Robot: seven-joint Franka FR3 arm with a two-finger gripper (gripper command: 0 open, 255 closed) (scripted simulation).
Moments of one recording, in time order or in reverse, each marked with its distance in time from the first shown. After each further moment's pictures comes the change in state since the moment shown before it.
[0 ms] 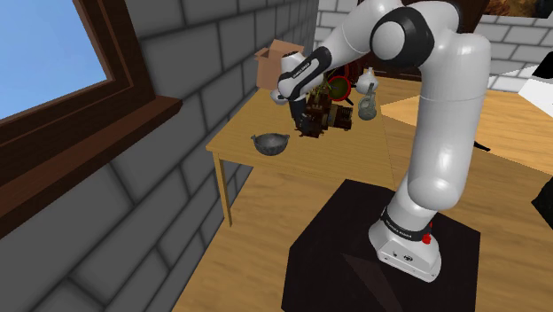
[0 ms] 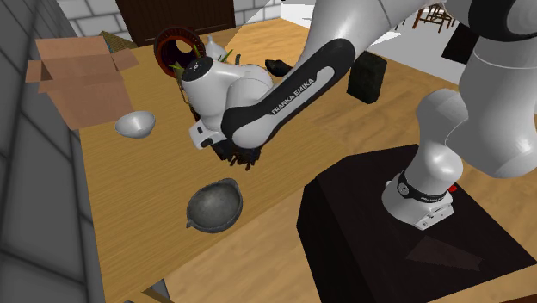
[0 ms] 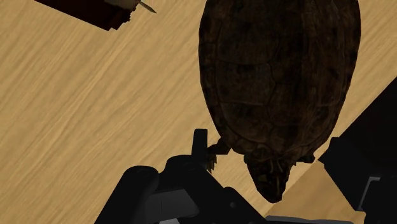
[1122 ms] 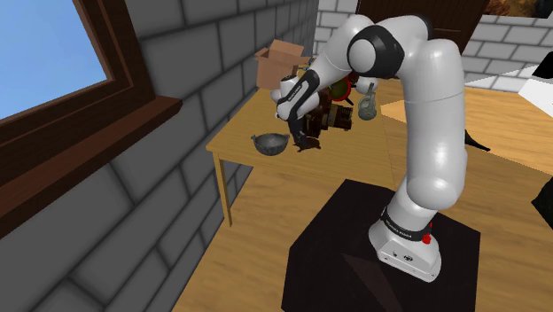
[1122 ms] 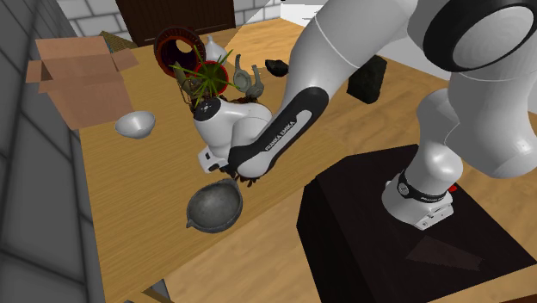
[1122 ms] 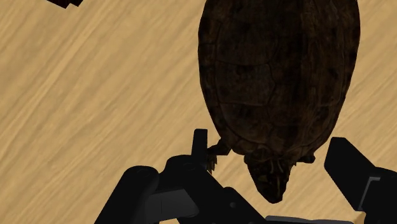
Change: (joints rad) arm -0.025 0.168 0.027 -0.026 0.044 0.189 -0.001
